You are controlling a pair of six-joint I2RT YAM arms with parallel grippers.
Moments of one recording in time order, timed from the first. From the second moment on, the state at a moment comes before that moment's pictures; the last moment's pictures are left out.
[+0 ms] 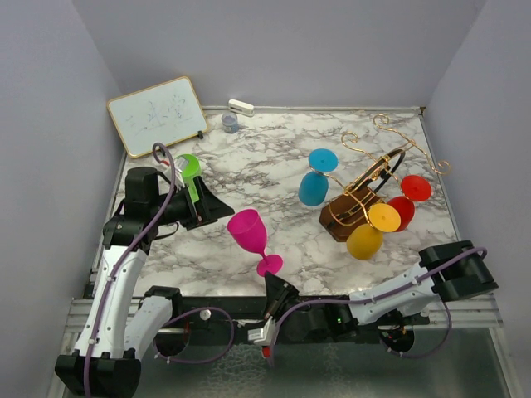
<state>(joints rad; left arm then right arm) -0.09 0.82 0.91 -0.75 0.80 -0.61 1.81 1.41 0.56 0.33 0.82 -1.31</state>
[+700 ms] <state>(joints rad) -0.09 0.84 0.86 -0.80 0.83 -0.49 1.81 1.57 0.56 0.61 0.85 -1.47</state>
